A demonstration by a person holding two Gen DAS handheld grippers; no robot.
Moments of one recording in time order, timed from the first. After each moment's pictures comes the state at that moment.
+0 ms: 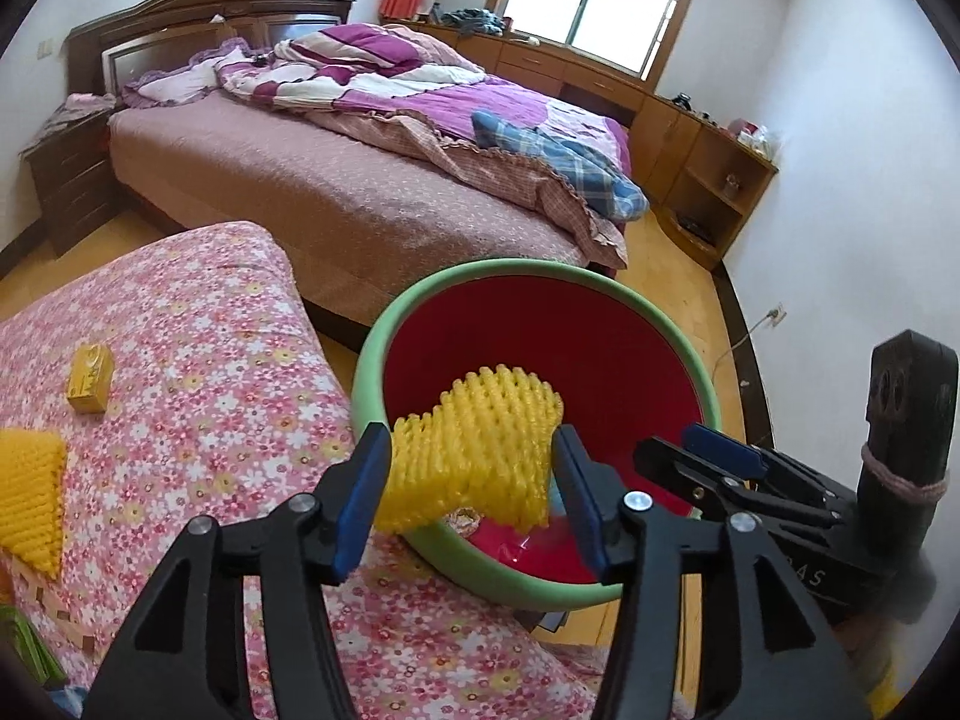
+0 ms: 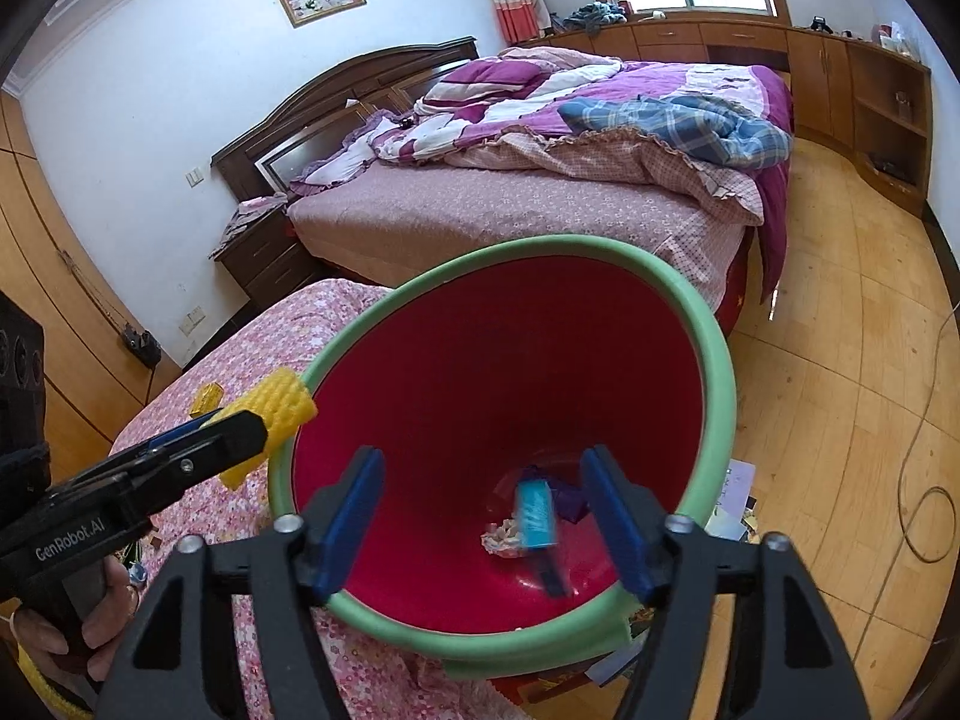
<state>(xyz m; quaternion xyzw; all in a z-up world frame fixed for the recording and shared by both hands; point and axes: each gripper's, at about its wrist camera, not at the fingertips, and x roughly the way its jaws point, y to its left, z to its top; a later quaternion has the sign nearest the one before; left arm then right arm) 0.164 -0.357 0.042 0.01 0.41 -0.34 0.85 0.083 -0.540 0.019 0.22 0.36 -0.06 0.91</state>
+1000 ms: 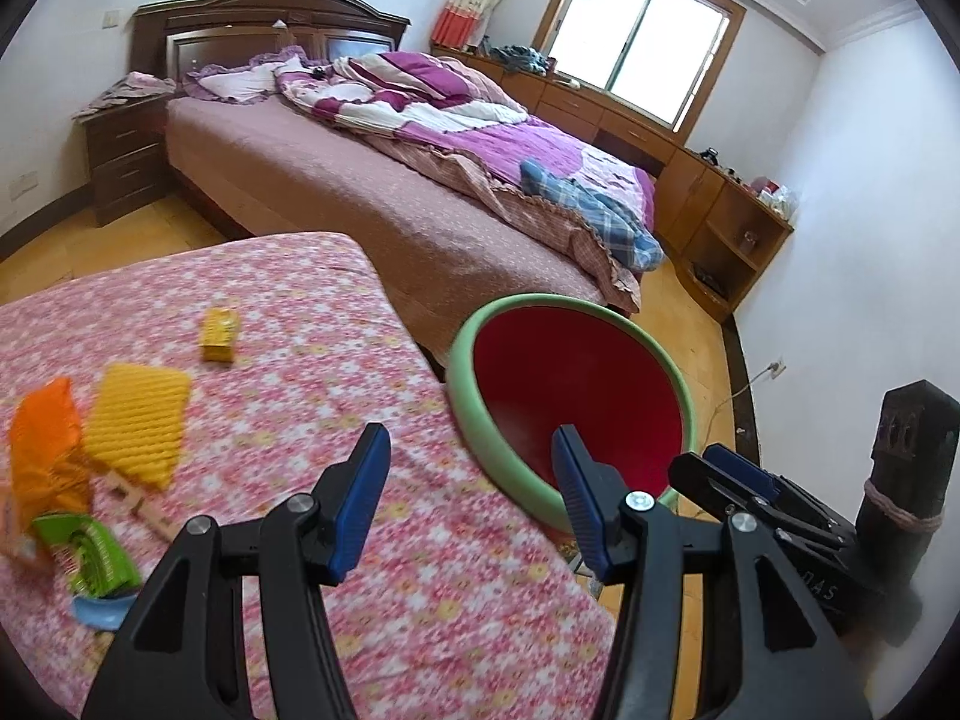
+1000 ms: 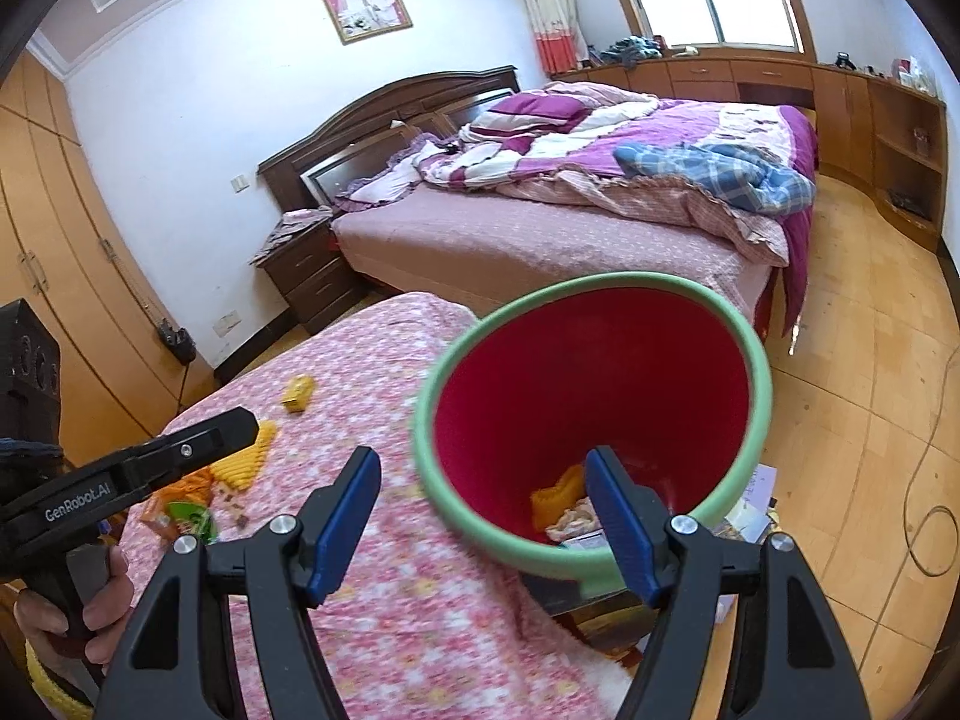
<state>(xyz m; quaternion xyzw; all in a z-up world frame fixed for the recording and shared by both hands) 0.123 -0.262 0.088 -0.04 0.39 -0.31 0.87 0.042 -0.471 0.074 0.20 0.32 -0.03 0.93</state>
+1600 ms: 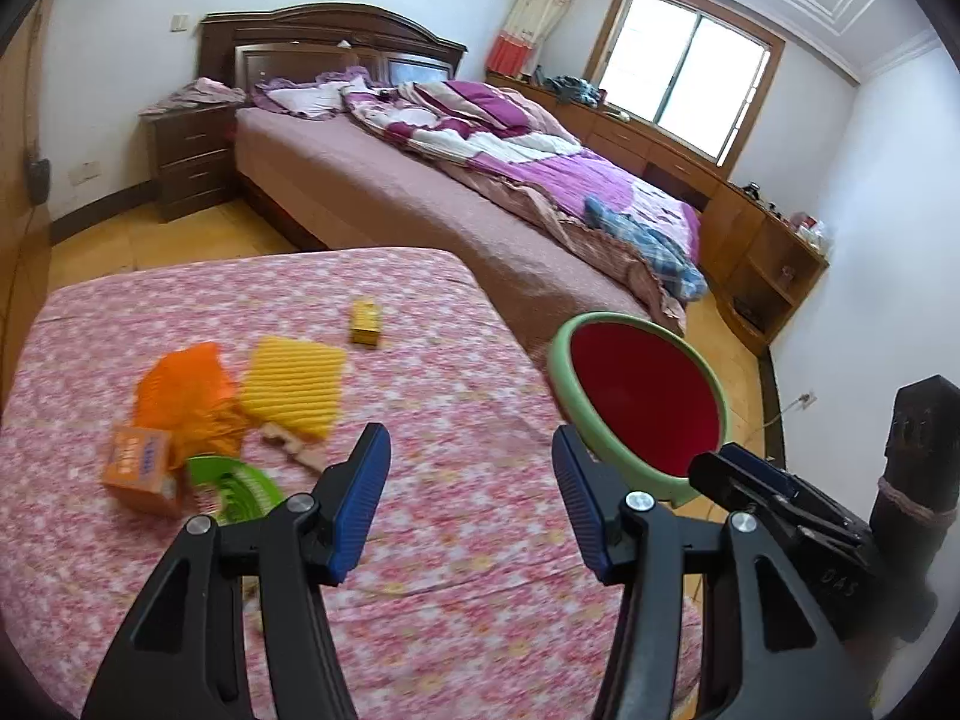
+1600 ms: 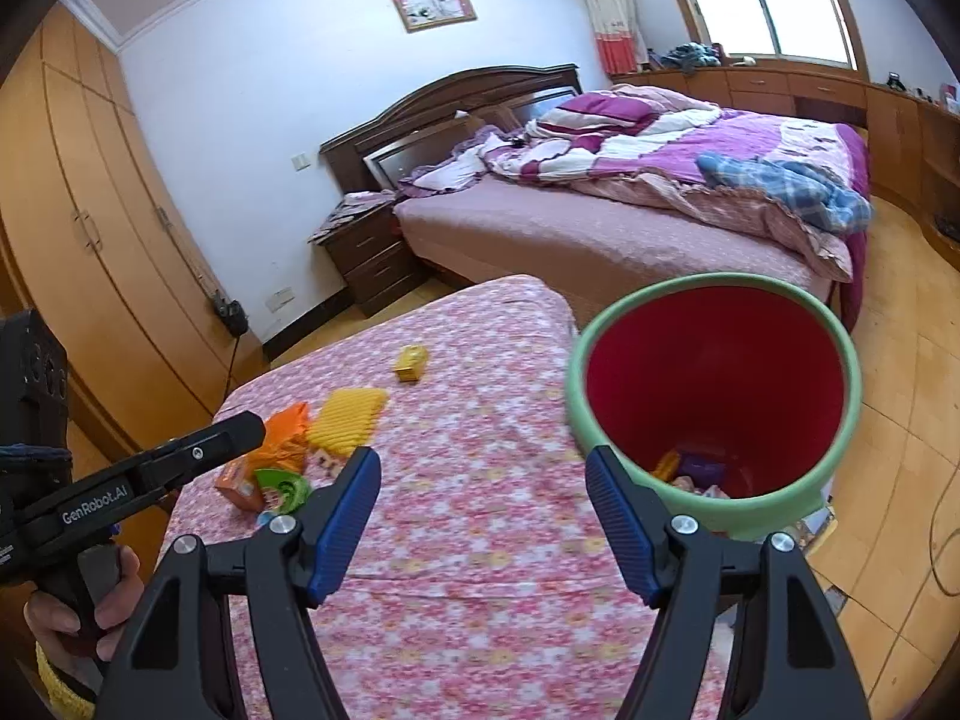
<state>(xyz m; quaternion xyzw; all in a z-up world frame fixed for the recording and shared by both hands) 0.094 -0.163 0.106 -0.06 0.37 -0.25 0.89 0.035 -0.385 0.097 0.18 0.32 0.03 0.93</state>
